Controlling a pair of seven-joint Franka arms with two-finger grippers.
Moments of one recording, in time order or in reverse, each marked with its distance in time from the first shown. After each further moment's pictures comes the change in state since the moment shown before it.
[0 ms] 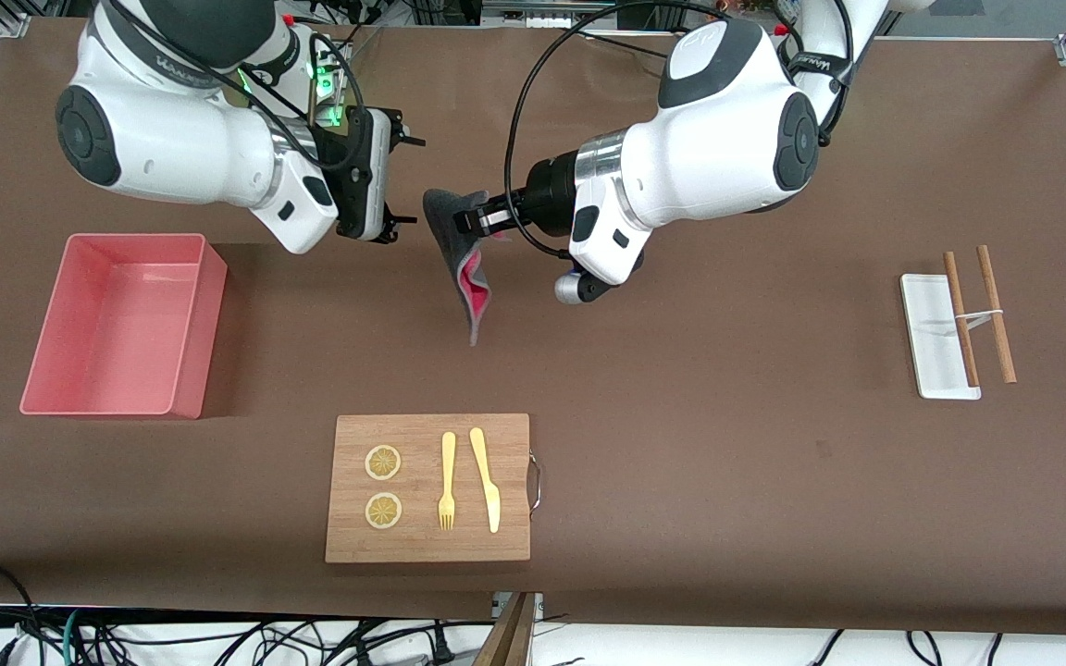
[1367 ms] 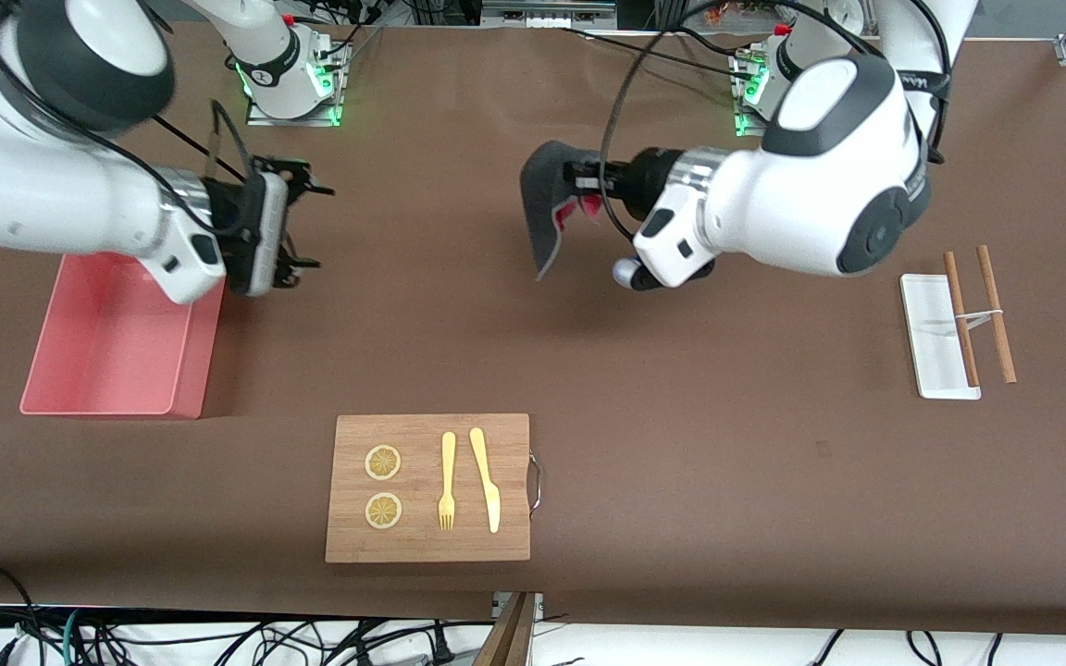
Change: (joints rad) left arm 0.147 -0.040 -0.024 -0.012 0.000 -0.502 0.241; right arm -0.089 0.088 -0.060 0.022 -0.076 0.002 -0.121
